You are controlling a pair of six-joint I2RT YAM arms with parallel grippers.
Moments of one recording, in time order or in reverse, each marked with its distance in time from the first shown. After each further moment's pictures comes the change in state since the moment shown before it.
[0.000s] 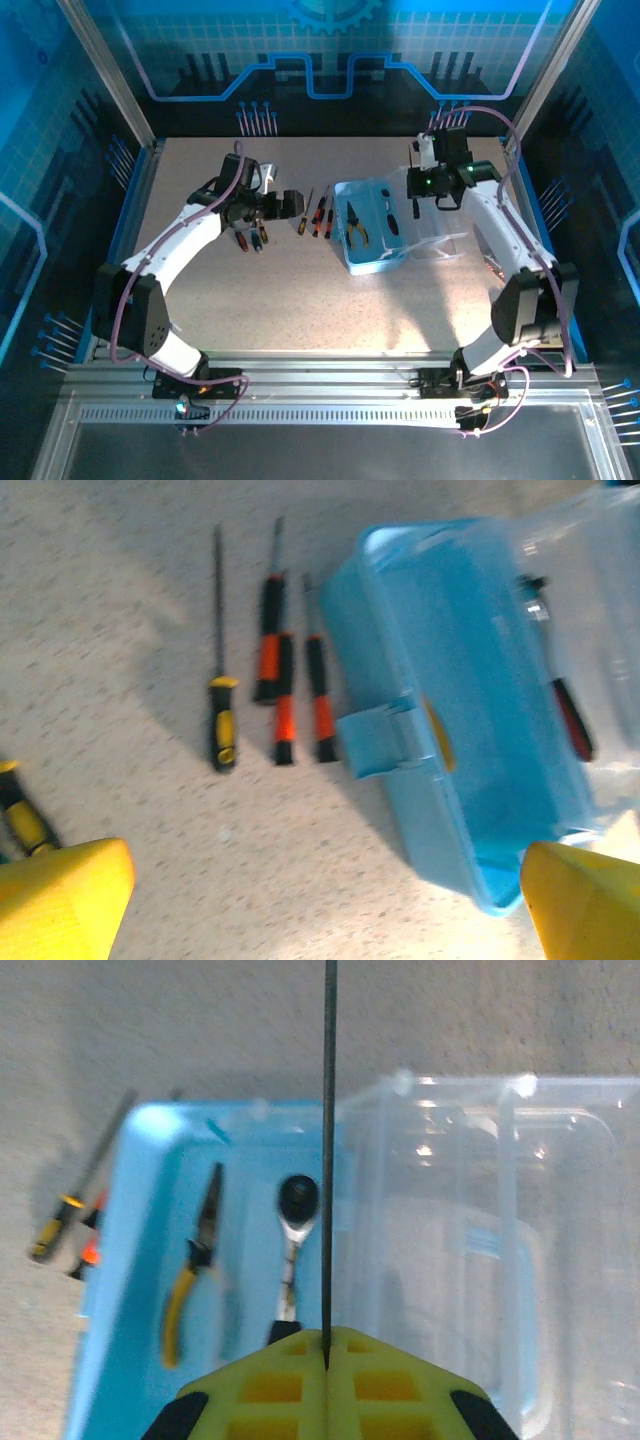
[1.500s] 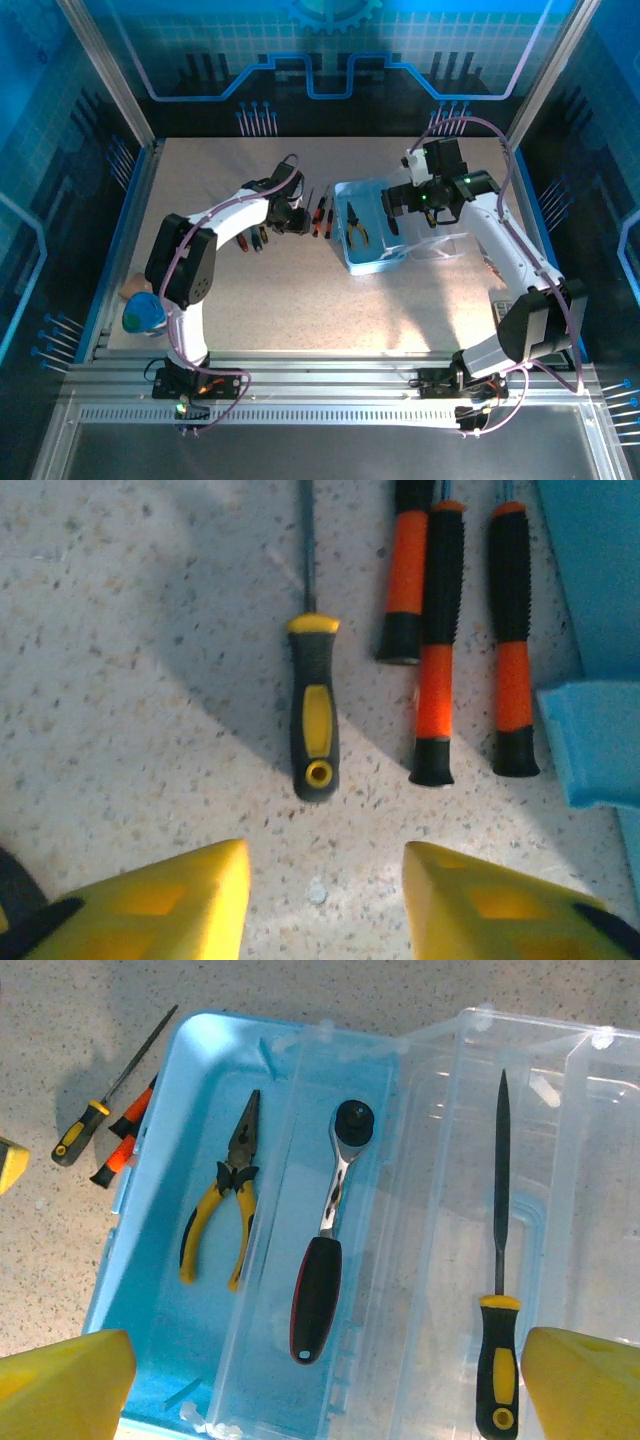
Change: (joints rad) left arm -0.130 0.407 0.219 -0.117 -0.239 0.076; right arm 0.076 -0.127 -0.090 -0.059 -0.007 -0.083
